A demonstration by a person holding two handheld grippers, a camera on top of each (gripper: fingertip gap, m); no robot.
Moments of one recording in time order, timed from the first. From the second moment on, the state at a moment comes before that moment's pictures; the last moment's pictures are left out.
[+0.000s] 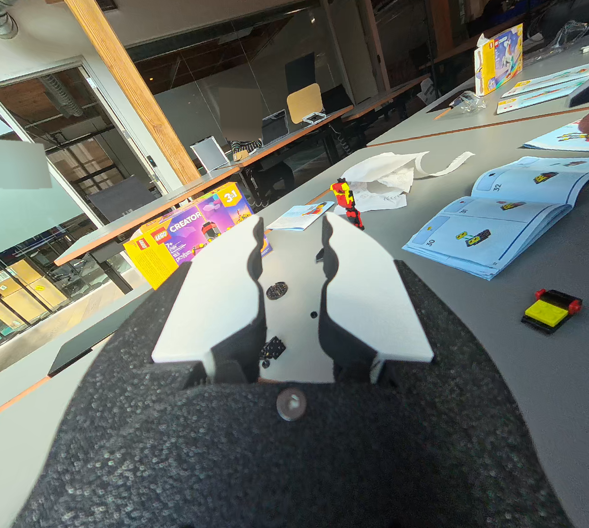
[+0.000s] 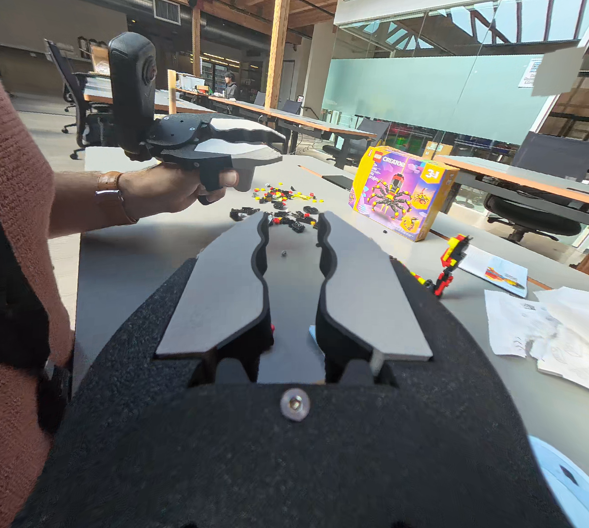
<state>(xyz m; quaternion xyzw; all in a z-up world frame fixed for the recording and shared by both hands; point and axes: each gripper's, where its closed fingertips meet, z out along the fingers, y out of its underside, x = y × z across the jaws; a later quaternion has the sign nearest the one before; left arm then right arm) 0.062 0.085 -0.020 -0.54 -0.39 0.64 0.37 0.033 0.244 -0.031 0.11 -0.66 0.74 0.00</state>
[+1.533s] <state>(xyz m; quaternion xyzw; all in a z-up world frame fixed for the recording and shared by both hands) 0.158 0.012 -0.070 -0.56 -0.47 0.63 0.28 0.104 -0.094 -0.128 0.47 -0.78 0.40 -0.05</state>
